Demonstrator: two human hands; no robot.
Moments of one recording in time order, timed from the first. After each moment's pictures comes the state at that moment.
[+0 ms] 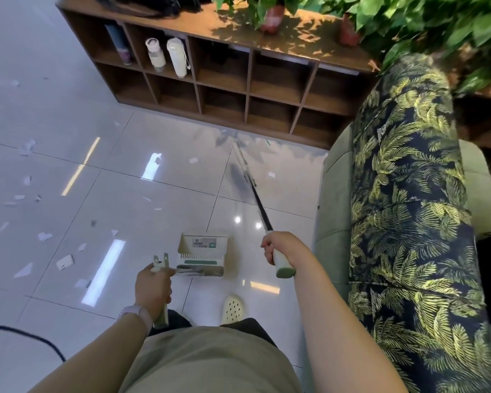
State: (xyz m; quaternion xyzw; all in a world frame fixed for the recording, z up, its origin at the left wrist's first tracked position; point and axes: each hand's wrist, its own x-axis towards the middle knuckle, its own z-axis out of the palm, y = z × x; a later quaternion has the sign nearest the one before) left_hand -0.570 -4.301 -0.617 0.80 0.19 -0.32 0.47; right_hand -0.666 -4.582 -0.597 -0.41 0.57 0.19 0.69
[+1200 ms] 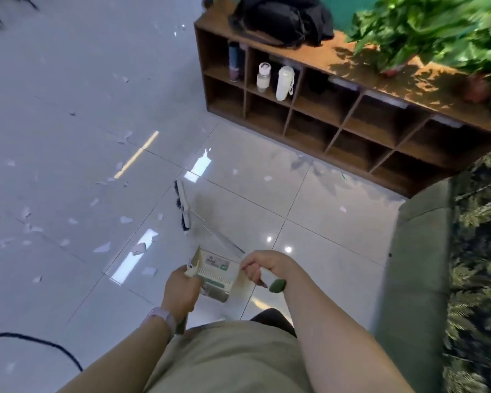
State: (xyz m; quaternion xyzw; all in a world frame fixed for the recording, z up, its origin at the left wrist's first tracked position) left_hand -0.417 -4.081 -0.607 0.83 0.15 -0.31 0.43; right_hand -0.430 -4.312 -0.620 -0.34 0.42 0.45 0.71
